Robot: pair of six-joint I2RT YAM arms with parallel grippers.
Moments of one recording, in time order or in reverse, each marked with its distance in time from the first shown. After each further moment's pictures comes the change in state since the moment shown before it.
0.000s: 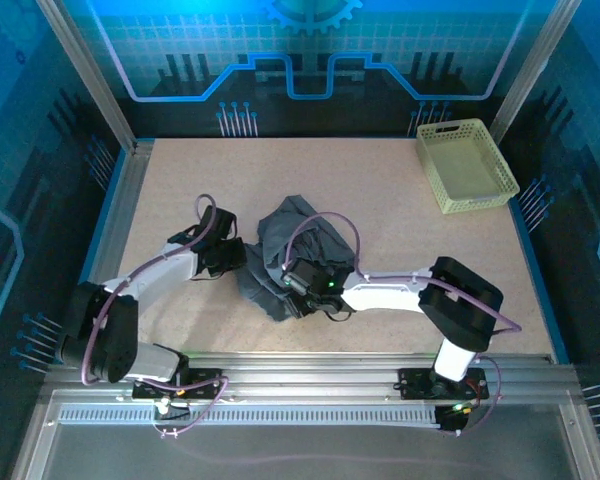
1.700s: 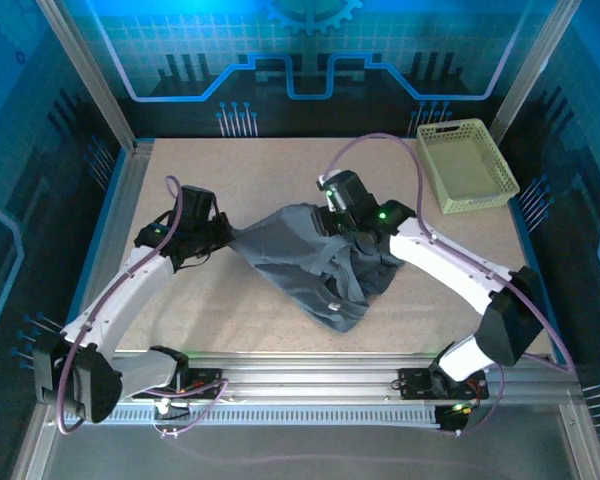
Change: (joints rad) left arm 0.045 -0.199 0.190 -0.210 -0.050 -0.040; right arm -0.335 -0.259 0.293 -0.262 0.042 -0.202
